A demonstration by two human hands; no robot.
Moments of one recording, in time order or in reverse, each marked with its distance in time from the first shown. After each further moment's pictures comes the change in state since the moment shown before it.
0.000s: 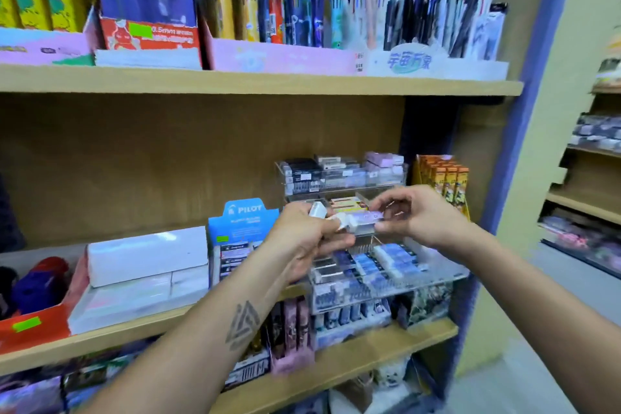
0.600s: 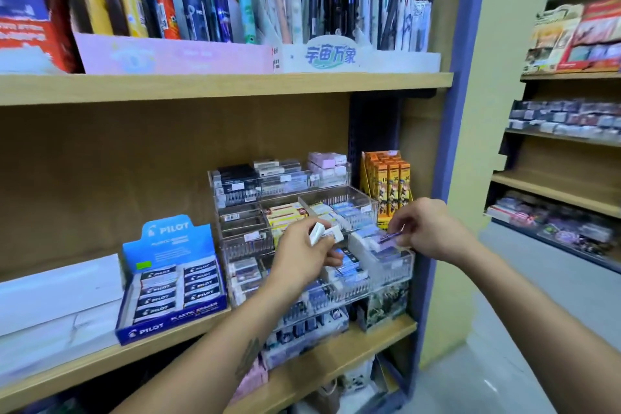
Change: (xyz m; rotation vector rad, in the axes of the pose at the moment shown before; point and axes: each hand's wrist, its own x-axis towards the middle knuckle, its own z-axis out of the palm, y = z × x) left_hand 0.052 -0.061 0.081 0.413 -0.039 0.248; right_hand -0.017 0.087 -0.083 -0.614 0.088 0.150
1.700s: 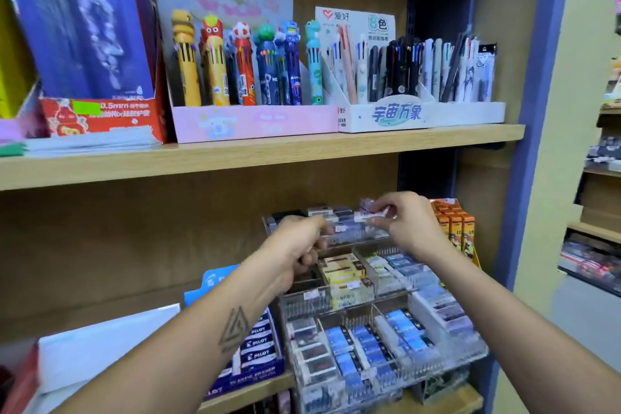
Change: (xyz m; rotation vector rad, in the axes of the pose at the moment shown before) left_hand 0.047 0.080 -0.101 -0.016 0.084 -0.293; right_hand 0.105 -0.104 0.006 0.258 0.330 -0.074
